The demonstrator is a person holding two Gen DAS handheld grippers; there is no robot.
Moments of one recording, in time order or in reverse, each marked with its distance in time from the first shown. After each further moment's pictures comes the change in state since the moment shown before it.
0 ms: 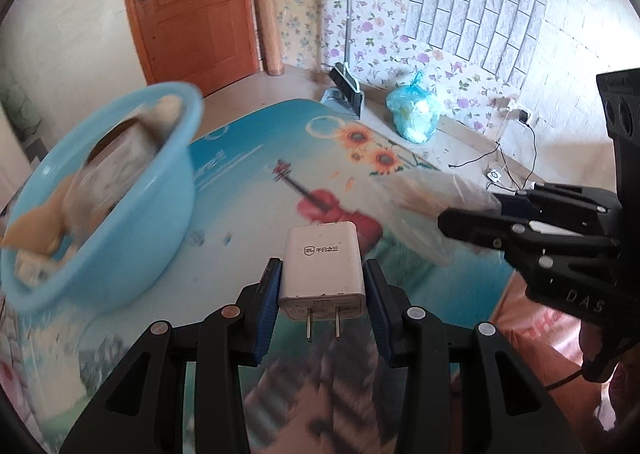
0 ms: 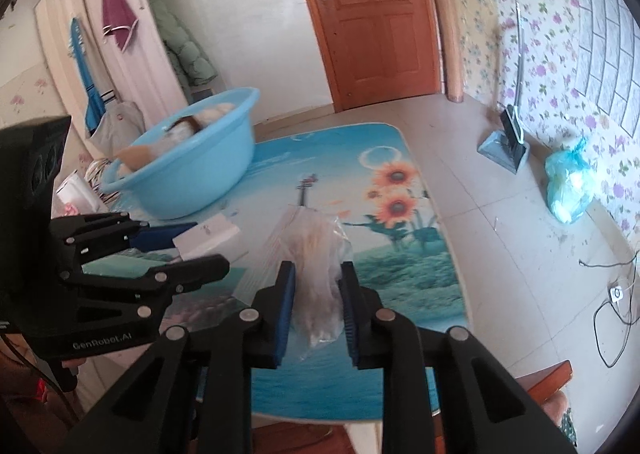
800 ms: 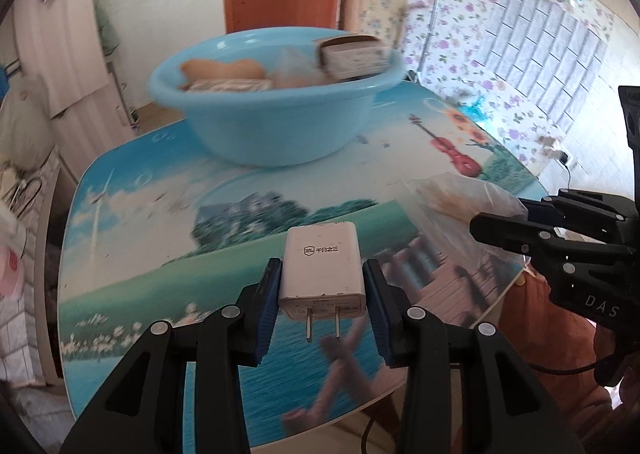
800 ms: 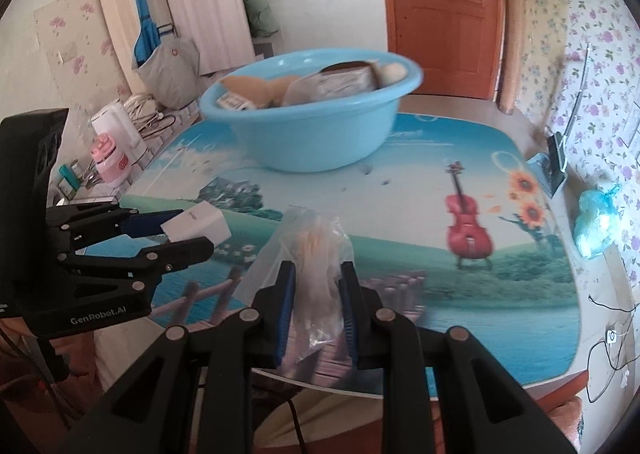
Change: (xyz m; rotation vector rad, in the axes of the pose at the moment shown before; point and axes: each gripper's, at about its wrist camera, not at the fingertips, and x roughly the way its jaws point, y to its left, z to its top) left arm -0.071 0.102 -0.109 -0.249 -0.001 0.109; right arm 0.025 0.141 -0.014 -0.191 0.129 0.058
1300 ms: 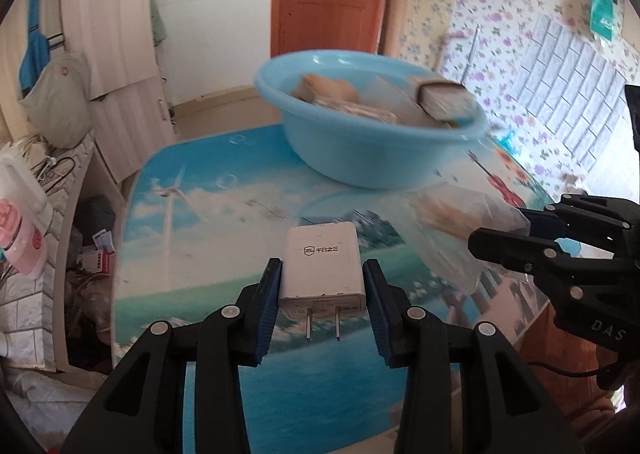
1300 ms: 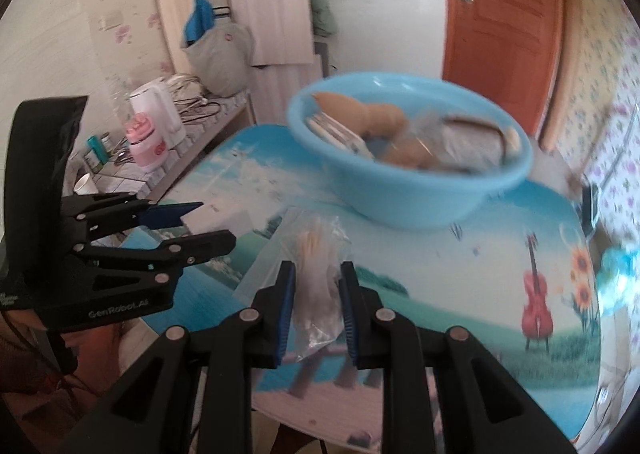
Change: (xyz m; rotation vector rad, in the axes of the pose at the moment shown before) left arm -0.024 0.068 0.002 -0.104 -0.076 0.073; right arm 0.017 0.073 0.046 -0.189 -0.027 0.082
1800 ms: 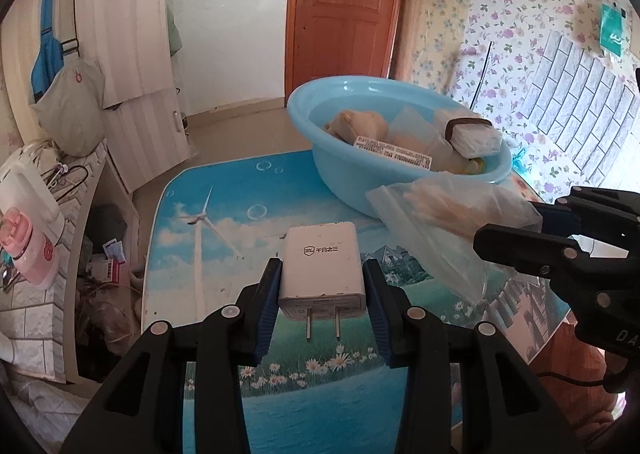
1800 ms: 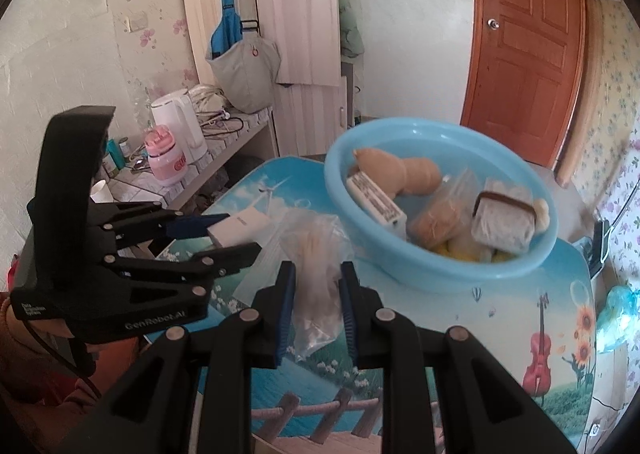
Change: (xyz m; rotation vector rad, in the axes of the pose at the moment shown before) left arm -0.001 0.019 0.021 -0.017 -0.046 0.027; right arm -0.002 0.014 0.036 -0.045 -0.057 0.041
